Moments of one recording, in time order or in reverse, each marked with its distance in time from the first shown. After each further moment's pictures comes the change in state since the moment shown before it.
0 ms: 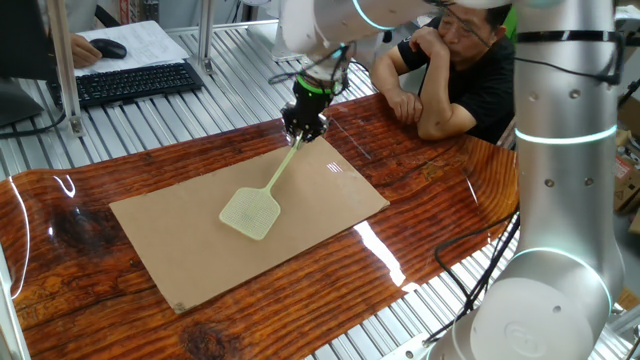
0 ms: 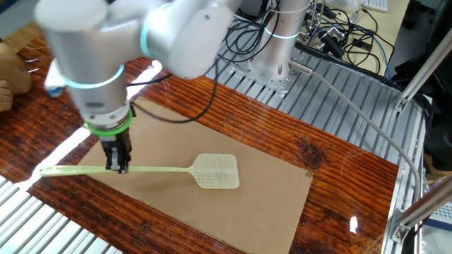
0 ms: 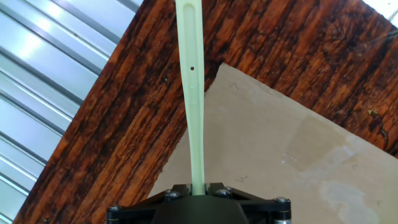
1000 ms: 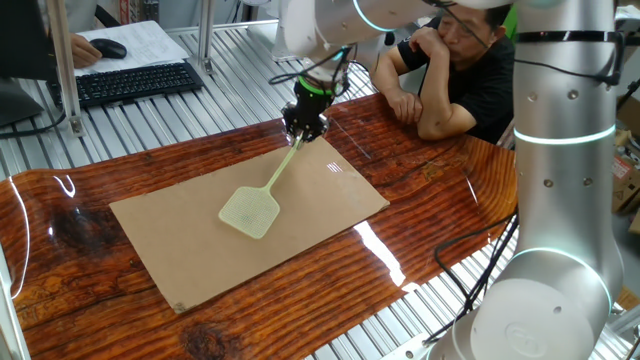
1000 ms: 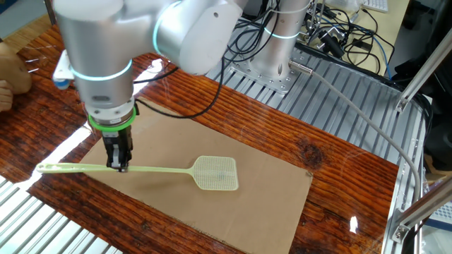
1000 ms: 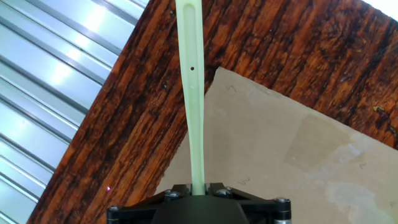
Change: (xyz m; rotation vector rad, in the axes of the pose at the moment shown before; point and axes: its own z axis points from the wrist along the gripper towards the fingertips) arm -0.004 0.003 0.002 0.016 0.034 -0.005
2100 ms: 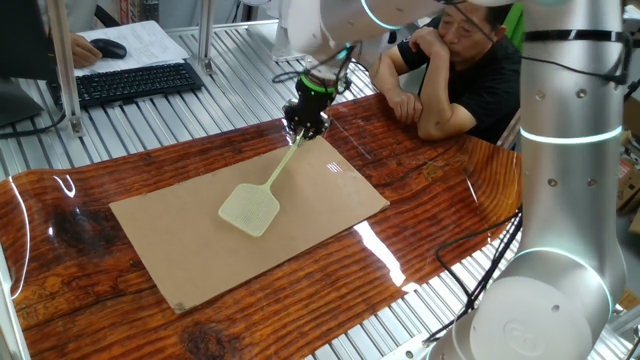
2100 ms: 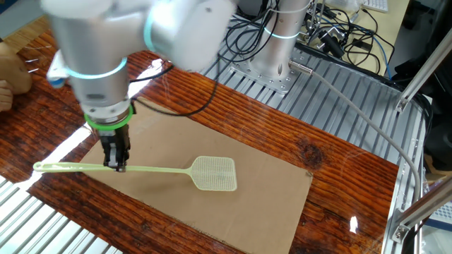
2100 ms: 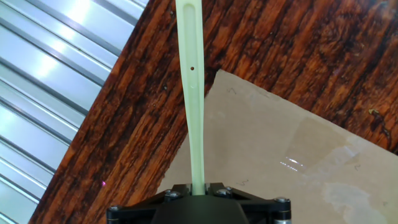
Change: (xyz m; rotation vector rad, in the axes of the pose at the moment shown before) arm -0.003 -0.002 -0.006 -0.036 -0.047 0.015
